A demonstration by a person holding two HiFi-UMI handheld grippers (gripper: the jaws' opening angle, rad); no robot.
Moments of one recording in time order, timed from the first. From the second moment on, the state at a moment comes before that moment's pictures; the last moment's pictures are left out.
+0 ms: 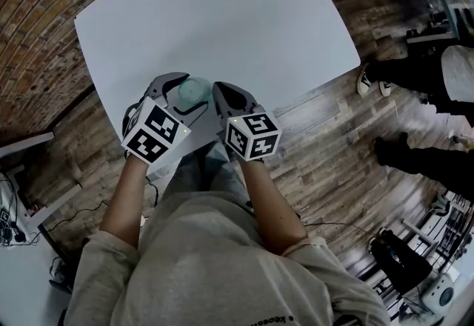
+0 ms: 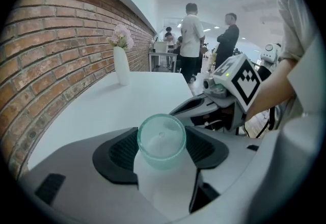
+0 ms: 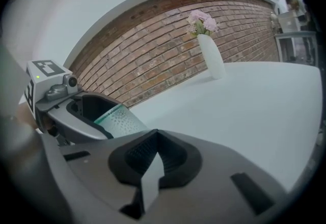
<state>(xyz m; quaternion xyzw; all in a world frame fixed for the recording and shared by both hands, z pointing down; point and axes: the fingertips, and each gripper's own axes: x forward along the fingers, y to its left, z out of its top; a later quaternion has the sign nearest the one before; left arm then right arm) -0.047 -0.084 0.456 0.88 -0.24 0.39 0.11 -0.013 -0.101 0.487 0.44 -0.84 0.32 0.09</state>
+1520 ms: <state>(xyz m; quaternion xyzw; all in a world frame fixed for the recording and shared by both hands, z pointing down) -0.044 -0.090 0.472 0.87 -0.26 0.41 0.08 0.027 -0.086 0.413 0.47 -0.84 0.24 0.07</state>
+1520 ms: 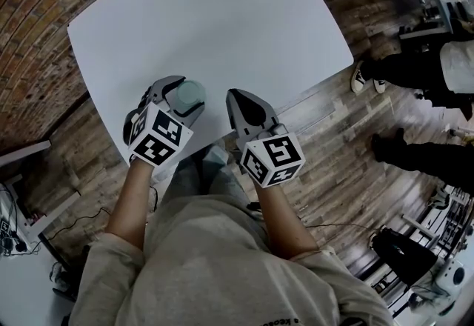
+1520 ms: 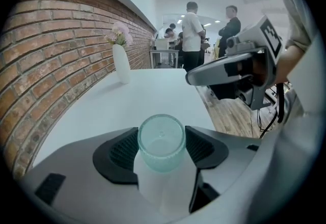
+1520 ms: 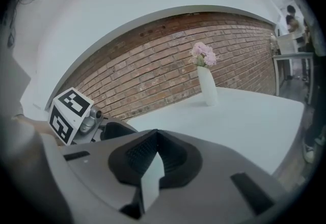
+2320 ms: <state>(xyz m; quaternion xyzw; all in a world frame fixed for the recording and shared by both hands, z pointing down) -0.047 -0.084 0.481 0.87 -0.25 0.40 0.09 0.030 -0.077 0.411 0.48 -0.84 0.25 0.06</state>
